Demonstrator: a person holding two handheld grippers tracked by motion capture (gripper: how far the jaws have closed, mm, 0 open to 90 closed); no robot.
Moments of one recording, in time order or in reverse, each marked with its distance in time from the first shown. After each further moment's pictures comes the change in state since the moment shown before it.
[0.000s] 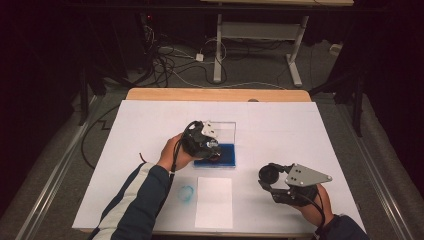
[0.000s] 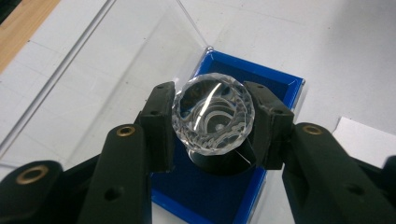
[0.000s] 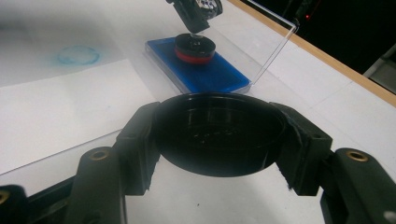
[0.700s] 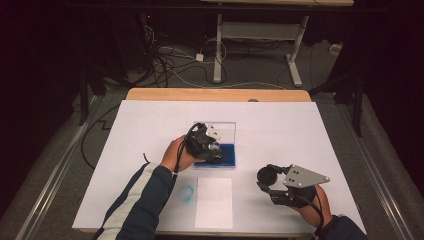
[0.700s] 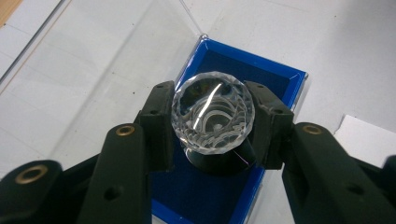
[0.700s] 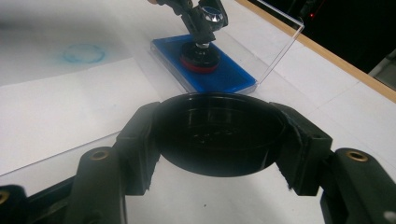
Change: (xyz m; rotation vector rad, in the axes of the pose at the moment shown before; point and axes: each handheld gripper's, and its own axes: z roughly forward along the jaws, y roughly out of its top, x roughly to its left) left arm -0.004 0.002 0.016 0.051 -0.013 -0.011; right arm 0.004 0.001 0.002 0.009 0.010 -0.008
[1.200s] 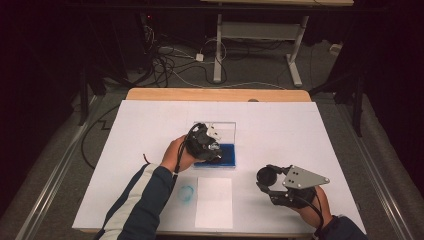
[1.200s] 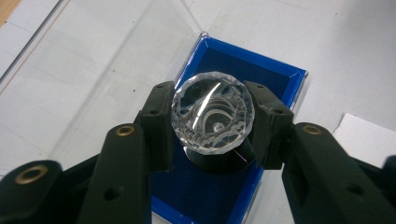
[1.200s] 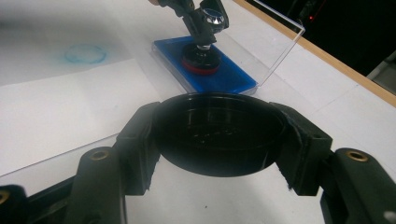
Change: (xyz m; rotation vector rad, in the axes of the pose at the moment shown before) left arm 0.000 0.000 -0.001 0.010 0.002 -0.008; right arm 0.003 0.001 0.000 -0.002 -0.001 -0.006
